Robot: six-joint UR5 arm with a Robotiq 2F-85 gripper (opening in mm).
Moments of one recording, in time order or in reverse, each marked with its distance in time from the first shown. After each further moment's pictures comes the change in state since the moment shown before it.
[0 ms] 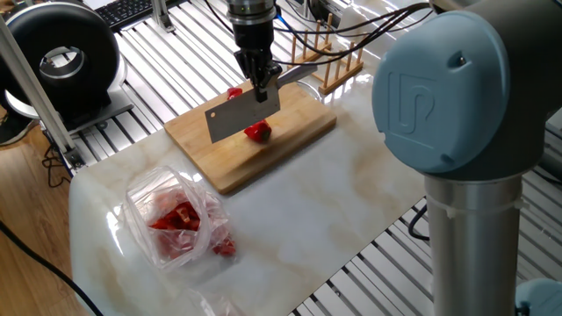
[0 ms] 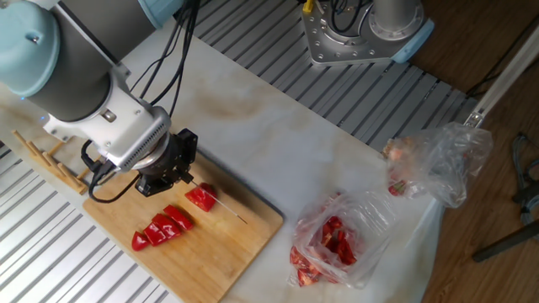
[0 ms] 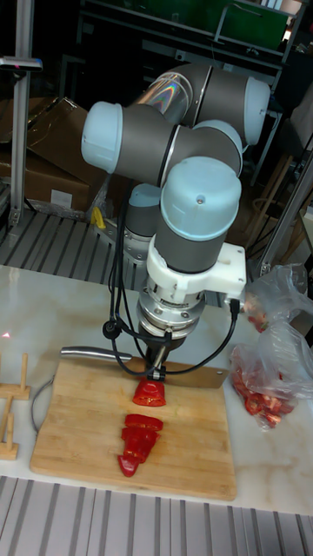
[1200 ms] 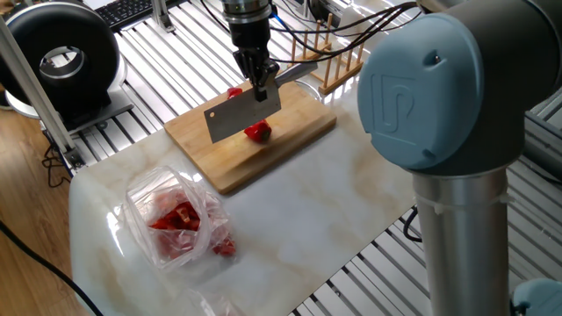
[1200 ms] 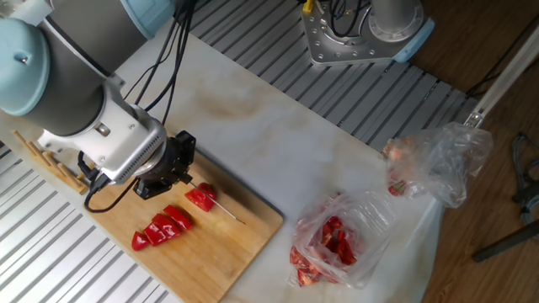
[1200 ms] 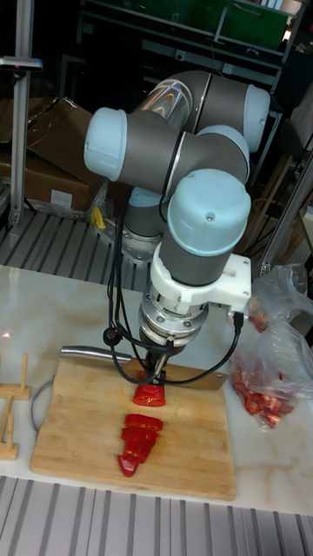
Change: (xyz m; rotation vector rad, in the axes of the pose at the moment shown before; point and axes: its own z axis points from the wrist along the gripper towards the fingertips) arm 0.000 -0.002 0.002 -0.037 0.019 0.019
